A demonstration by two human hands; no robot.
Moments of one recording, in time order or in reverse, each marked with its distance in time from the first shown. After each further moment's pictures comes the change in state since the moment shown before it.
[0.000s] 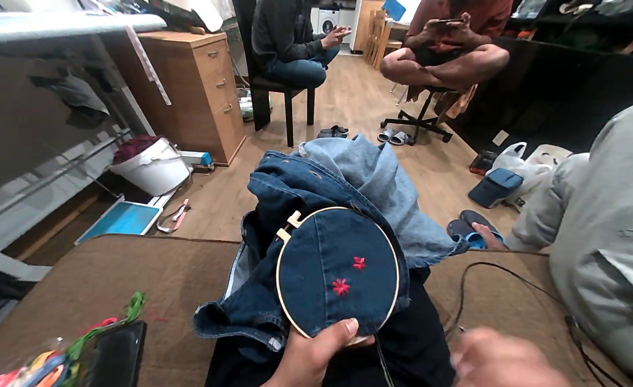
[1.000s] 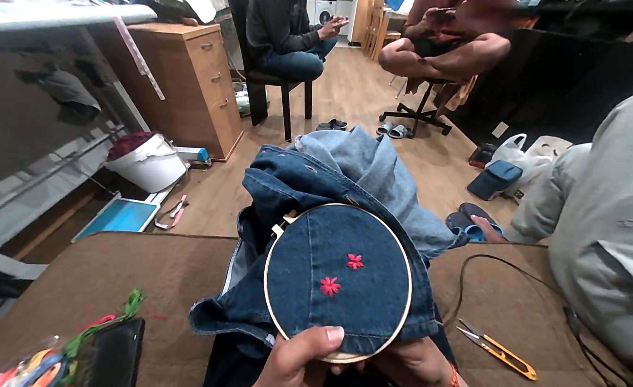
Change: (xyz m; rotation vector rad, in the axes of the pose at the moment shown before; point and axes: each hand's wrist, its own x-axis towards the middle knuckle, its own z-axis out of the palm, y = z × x) left_hand -0.010 0.020 -0.012 -0.148 -0.303 -0.128; right_hand -0.055 0.062 0.033 1.433 -0.249 0.855
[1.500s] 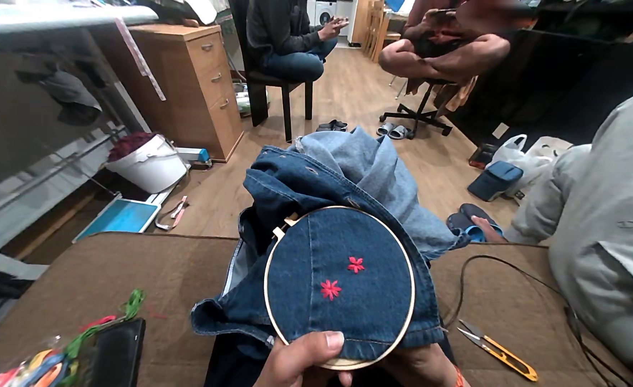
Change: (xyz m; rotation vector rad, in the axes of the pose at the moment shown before) left_hand -0.005 0.005 0.003 -0.049 0.003 0.004; right_hand -0.006 -0.001 0.008 -0.111 0.180 -0.099
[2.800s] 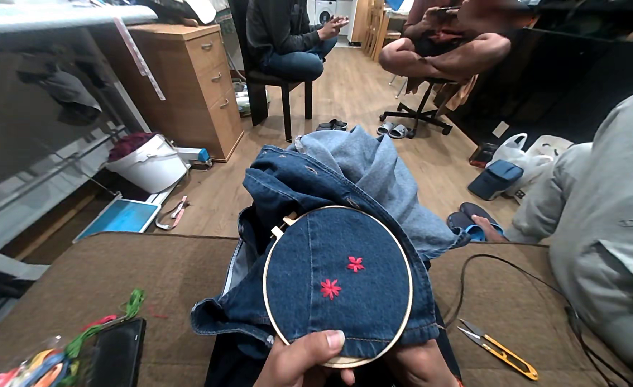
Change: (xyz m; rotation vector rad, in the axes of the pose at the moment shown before) left_hand 0.000 0.000 0.003 0.006 0.036 0.023; right_hand -0.003 0.007 0.006 -0.266 0.114 -0.260
